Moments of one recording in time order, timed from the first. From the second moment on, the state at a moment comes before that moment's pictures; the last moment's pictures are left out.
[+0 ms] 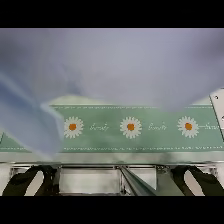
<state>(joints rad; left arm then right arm) 0.19 -0.71 1.87 0.79 -1.27 -1.36 -0.25 -0.75 2.00 -1.10 1.54 1.48</state>
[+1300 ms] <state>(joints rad) -0.02 -1.59 1.32 0.53 -0.79 -1.20 -0.25 -1.45 1.21 -0.88 0.99 1.30</state>
